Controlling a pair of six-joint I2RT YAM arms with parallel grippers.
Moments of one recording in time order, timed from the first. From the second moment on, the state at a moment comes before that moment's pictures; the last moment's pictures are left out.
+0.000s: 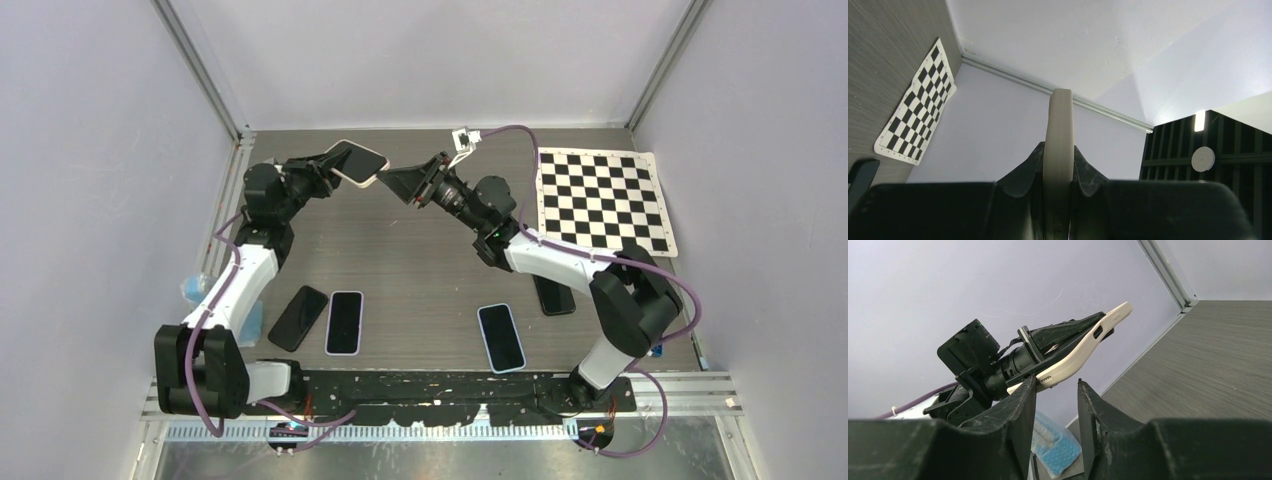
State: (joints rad) left arm -0.09 1.24 0.87 0.31 0.40 -1.91; right arm 0.73 1.63 1.04 0.90 -0.23 0.80
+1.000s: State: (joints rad) left arm -0.07 1.28 0.90 0.51 0.36 -1.76; right arm 0.70 1.72 1.17 0.69 -0.32 1.19
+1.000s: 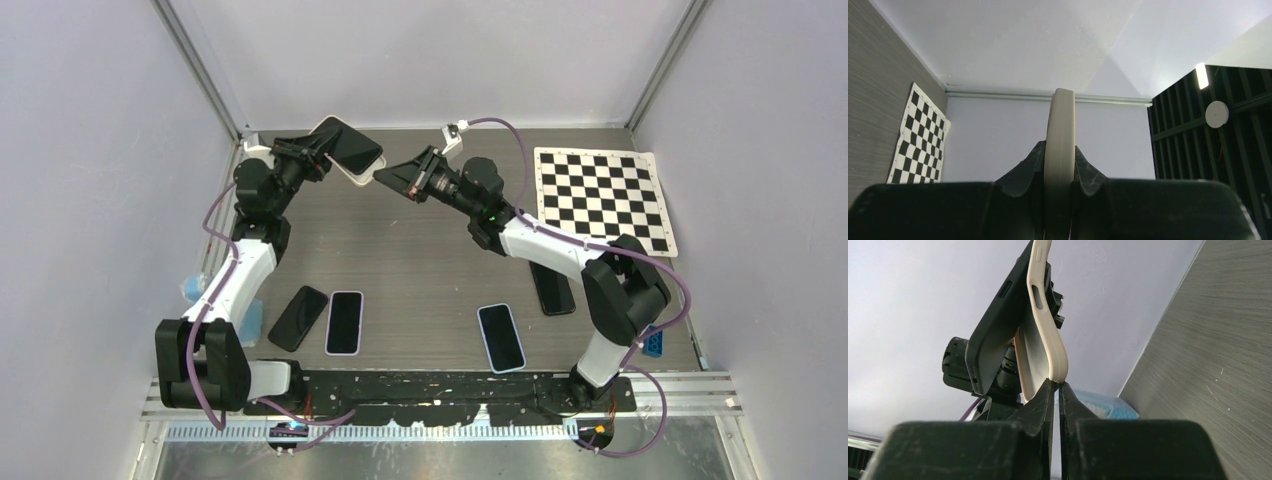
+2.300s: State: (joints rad) left arm -0.12 1.13 0.89 0.23 0.58 -1.25; right arm 0.68 1.78 1.03 0.98 -0.47 1.48
